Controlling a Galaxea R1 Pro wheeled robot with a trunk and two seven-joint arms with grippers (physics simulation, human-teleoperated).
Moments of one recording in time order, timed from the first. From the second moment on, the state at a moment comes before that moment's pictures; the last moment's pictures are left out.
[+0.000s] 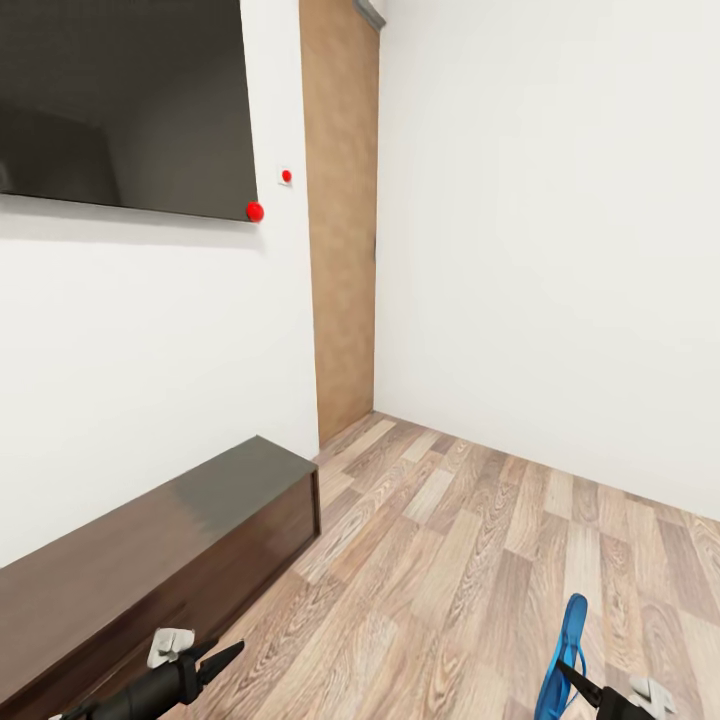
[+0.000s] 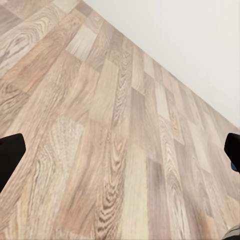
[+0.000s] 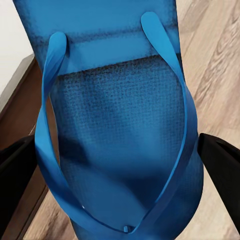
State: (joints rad) left arm -0.14 0.15 0.32 -0.91 0.17 0.27 -1.03; right arm -0.21 -0.28 -0.64 -0.50 -0.19 0.16 1.02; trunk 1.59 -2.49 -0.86
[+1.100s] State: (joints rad) left arm -0.14 0.15 0.32 -0.91 0.17 0.27 -1.03; right arm -0.21 -0.27 -0.63 -0.50 -0.19 0.16 1.02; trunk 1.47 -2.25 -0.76
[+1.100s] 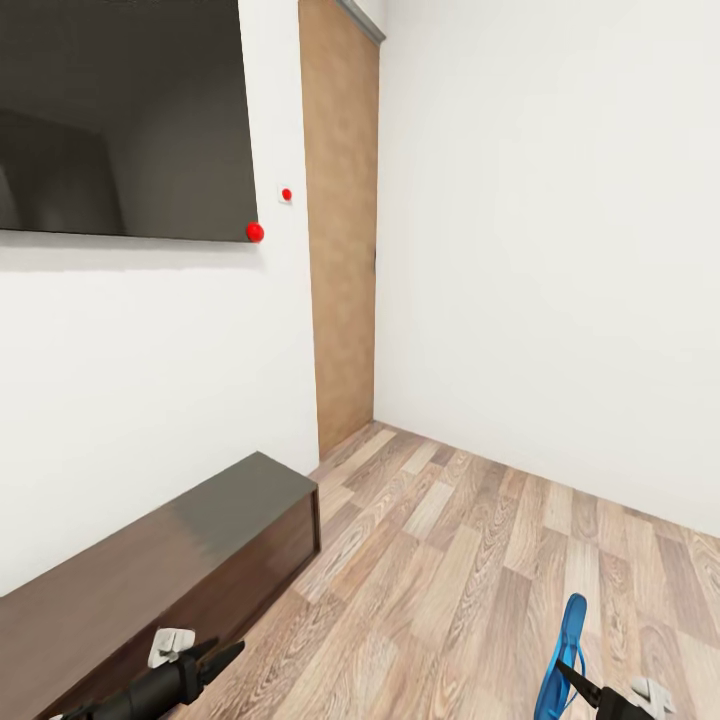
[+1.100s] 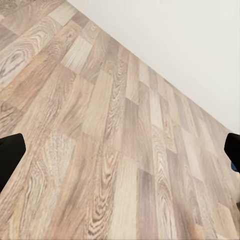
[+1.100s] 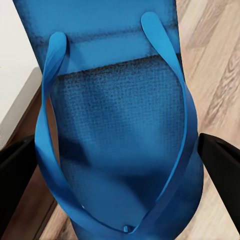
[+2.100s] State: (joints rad) left arm -0.14 0.15 0.32 -0.91 0.17 0.27 -1.03; right arm -0.21 -0.27 -0.64 -0.50 -0.19 0.09 1.02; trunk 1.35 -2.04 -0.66
